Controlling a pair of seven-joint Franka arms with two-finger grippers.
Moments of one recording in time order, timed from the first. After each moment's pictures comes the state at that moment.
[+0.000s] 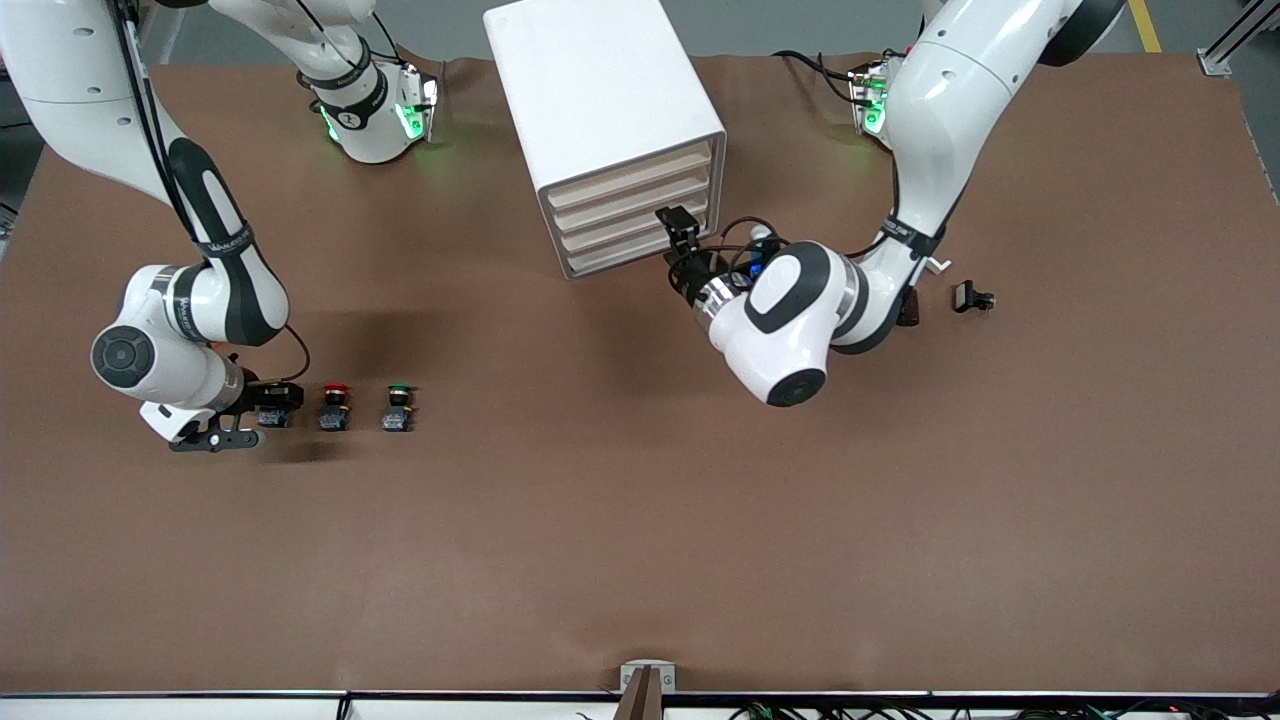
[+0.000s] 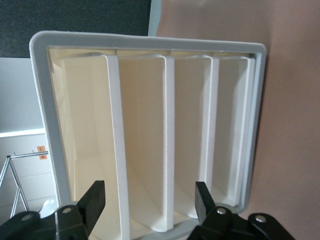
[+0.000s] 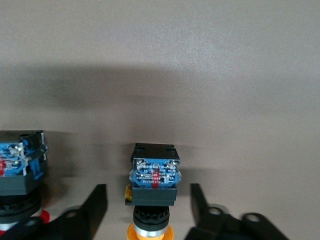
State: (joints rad) left arm -0.39 0.70 -0.26 -1.47 -0.78 1.48 -2.40; right arm -0.09 0.51 -0.05 -2.03 -0.12 2.42 -0.11
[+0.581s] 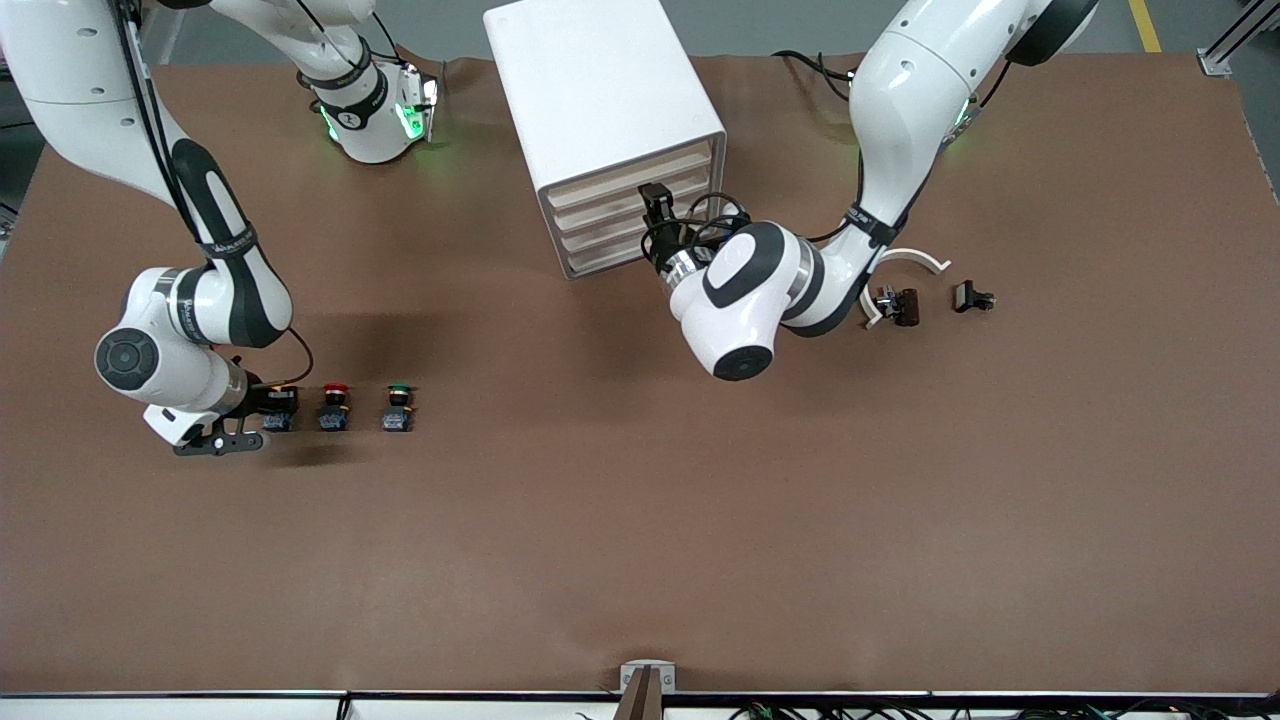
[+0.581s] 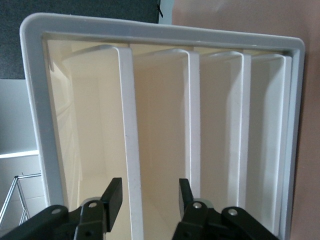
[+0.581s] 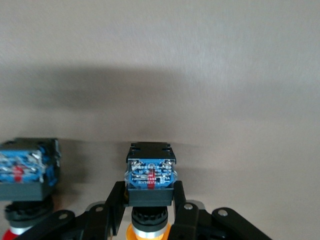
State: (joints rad) left arm -0.47 0.71 -0.26 -1.47 -0.78 1.45 -2.41; right arm -0.08 0.51 -0.04 -1.99 -0.12 2.42 -0.12
